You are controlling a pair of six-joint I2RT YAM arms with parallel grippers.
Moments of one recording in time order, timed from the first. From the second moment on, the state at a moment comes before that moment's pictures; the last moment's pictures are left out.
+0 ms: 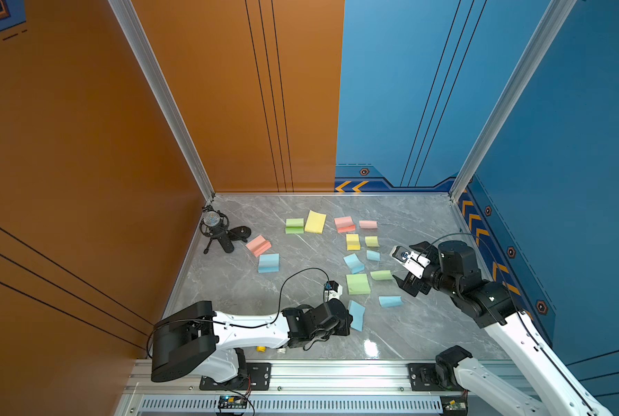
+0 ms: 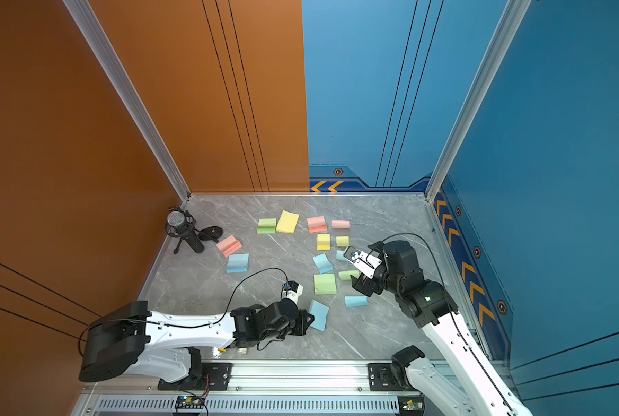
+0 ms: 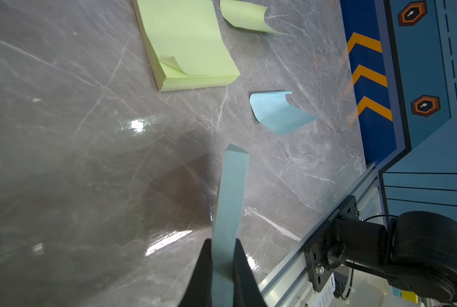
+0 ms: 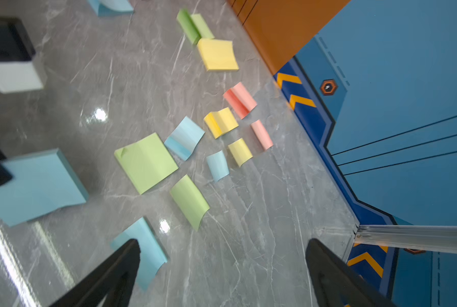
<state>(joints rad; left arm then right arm) -1.21 1.44 0.64 0.07 -0.12 -1.11 0.40 0.79 0.93 -0.68 -0.04 -0.56</state>
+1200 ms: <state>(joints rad) -0.66 1.43 1.05 -0.31 -0.18 -0.62 0.39 0.84 0.84 -0.62 0.23 0.39</state>
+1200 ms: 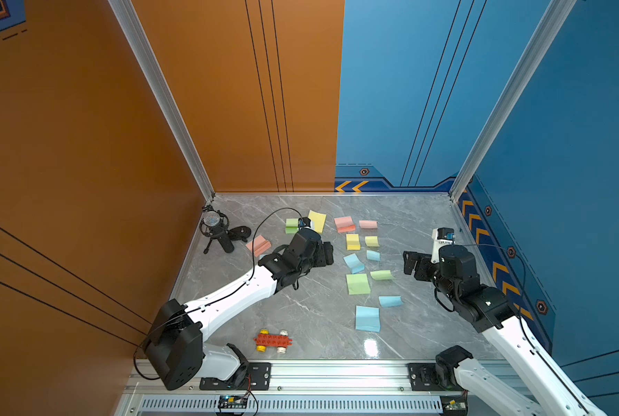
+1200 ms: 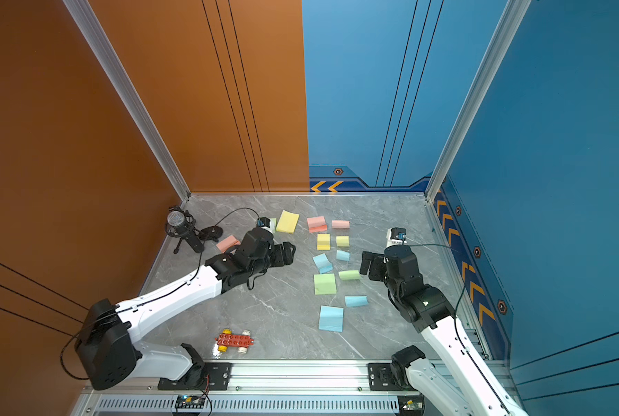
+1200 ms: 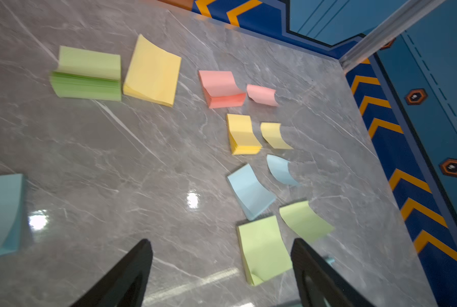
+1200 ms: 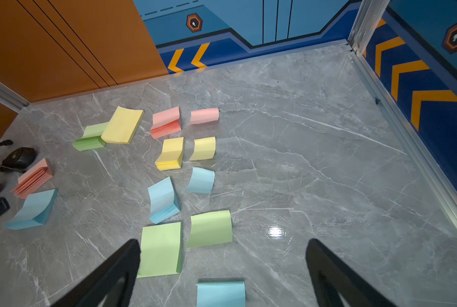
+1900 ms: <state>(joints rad) -0.36 2.45 2.16 -0.51 0.10 -0.17 0.59 1.29 0.96 -0.55 0.20 0.35</state>
